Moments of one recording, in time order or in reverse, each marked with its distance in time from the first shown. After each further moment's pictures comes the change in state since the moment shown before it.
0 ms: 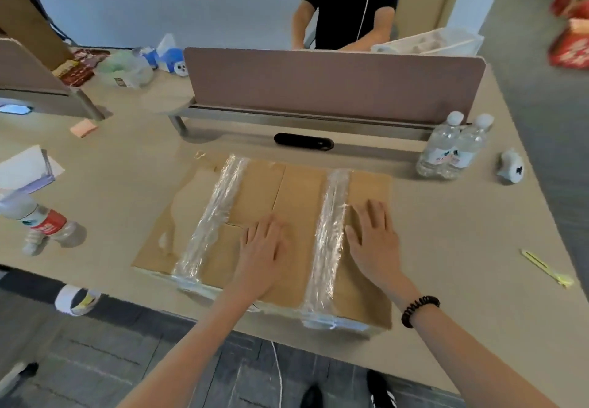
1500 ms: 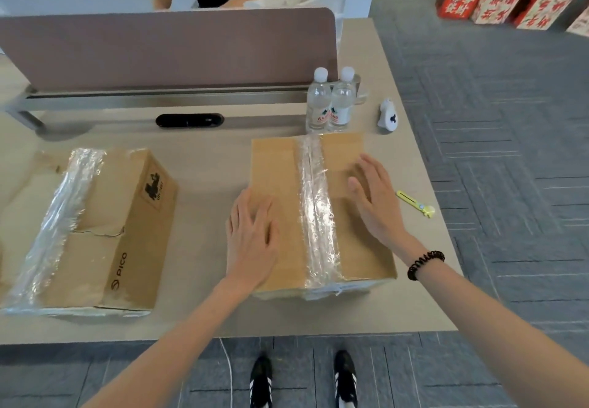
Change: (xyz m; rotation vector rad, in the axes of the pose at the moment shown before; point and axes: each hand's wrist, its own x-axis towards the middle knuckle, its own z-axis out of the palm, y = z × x) left_hand 0.005 0.195 0.100 -0.110 0.054 0.127; right_hand -0.022 0.220 -0.095 0.384 0.250 0.029
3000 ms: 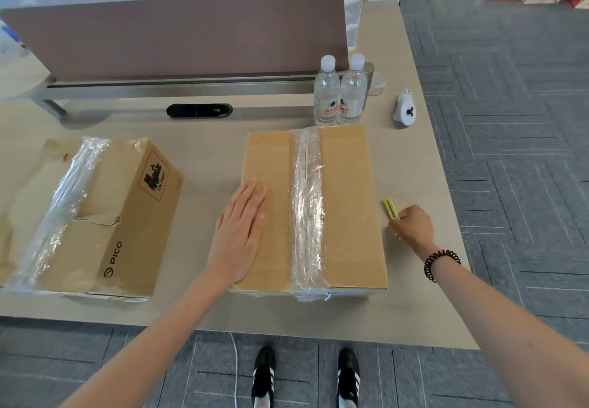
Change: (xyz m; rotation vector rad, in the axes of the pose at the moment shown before) left_hand 0.005 -0.009 -0.005 -0.049 -0.112 0.043; right_hand 0.004 0.142 0.009 -0.130 -0.183 0.734
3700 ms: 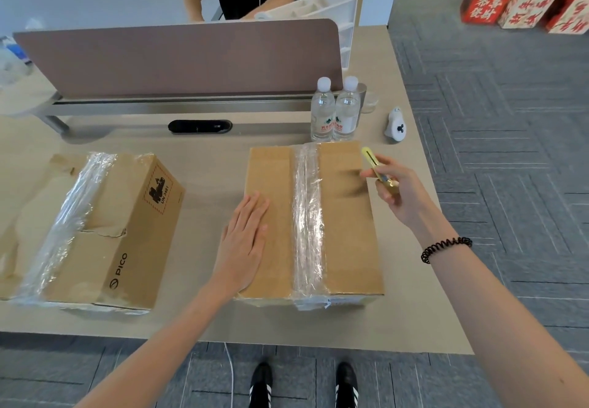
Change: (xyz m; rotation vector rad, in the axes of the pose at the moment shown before) left_hand -0.001 0.002 -0.001 -0.040 0.001 -0.003; right_hand -0.065 -0.123 -0.079 1.054 -0.375 -0.182
